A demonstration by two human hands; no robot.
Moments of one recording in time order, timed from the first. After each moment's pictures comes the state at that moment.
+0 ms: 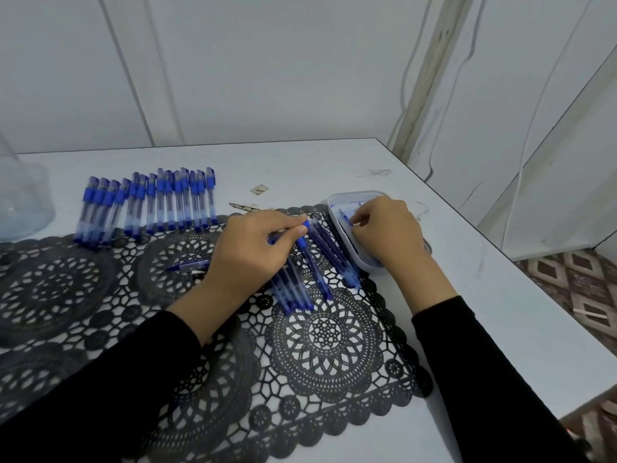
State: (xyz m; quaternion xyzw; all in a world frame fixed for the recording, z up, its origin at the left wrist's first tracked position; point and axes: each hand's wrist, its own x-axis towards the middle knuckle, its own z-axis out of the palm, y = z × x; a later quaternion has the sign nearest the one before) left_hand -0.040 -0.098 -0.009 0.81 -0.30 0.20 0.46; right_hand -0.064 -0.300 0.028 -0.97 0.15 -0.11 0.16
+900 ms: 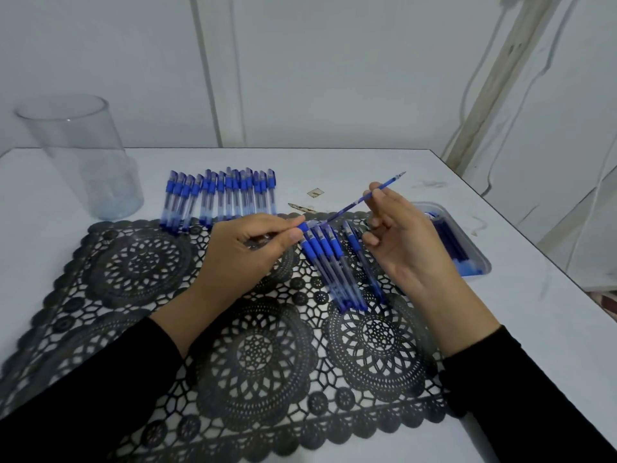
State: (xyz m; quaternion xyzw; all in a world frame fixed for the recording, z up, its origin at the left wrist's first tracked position) left_hand -0.067 -0.022 0.006 0.77 -0.26 0.24 0.53; right_hand -0.081 -0.233 0.041 -0.48 0.06 -0.03 0.87
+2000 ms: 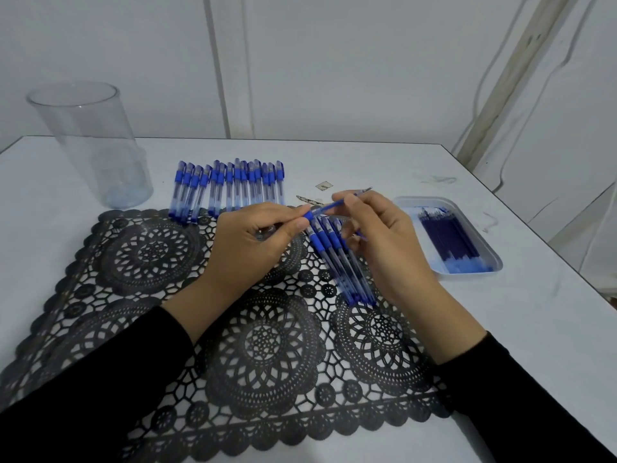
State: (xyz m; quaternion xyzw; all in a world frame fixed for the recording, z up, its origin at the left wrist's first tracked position) left_hand -0.062 -0.021 0.002 0.78 -0.26 0.29 0.49; right_hand -0.095 -0.201 0.036 -0.68 -0.04 -0.07 0.73
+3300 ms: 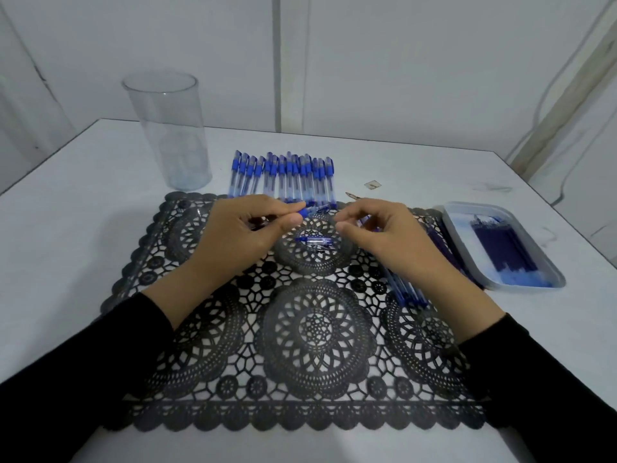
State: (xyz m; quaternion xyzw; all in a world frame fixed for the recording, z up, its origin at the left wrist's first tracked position) left_hand -0.074 0.057 0.007 0.80 -0.23 0.25 0.49; right_hand -0.068 -0.172 0.027 -0.86 -0.16 -0.03 0.48
